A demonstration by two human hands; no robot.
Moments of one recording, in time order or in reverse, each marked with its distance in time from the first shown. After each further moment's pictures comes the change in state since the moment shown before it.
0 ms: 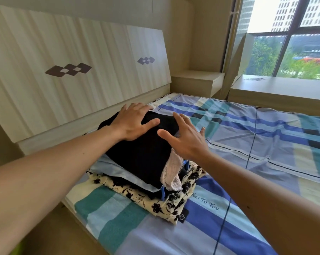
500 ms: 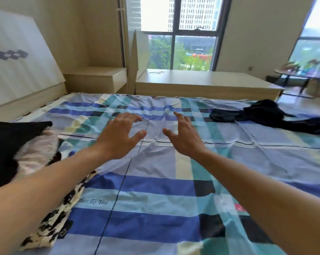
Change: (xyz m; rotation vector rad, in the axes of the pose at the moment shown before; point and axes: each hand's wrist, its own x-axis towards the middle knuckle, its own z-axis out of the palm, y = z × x) left_hand 0.033 0.303 0.054 -0.418 -0.054 0.304; right_hand -0.137 0.213 -0.182 -0.150 0.275 0.442
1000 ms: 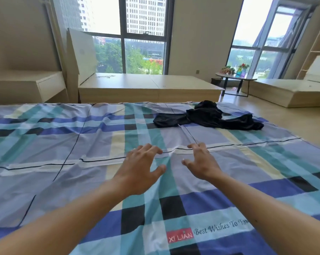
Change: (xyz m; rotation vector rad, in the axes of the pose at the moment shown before) left_hand 0.082 0.200 0.179 -0.117 -0.207 0.264; right_hand -0.031 0.257 -0.118 -0.226 -0.024 0.435
